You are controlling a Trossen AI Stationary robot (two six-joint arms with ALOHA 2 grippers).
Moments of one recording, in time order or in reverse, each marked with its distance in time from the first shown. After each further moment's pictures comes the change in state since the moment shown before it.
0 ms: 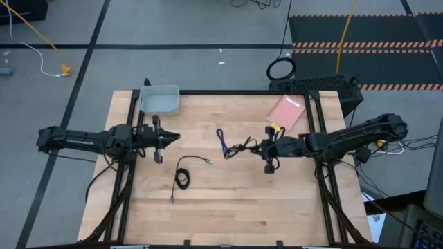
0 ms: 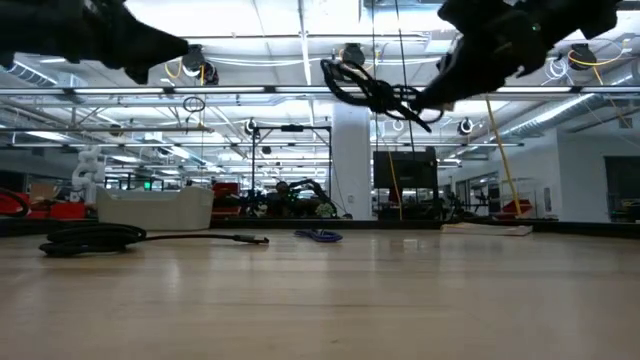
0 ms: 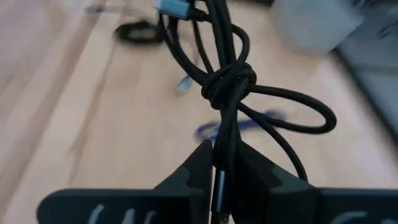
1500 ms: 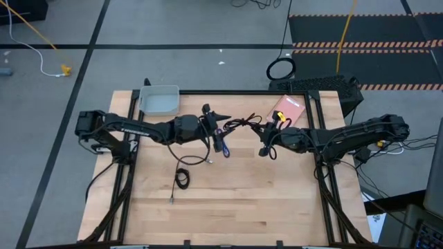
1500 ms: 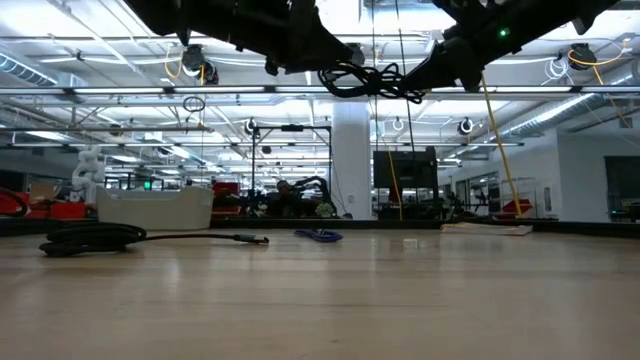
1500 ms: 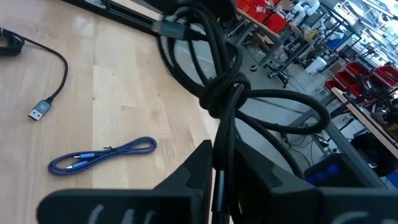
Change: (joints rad) left arm 0.075 1.038 0.665 0.261 -0.104 0.075; right arm -0.061 -0.024 0.000 0.165 0.333 -0.278
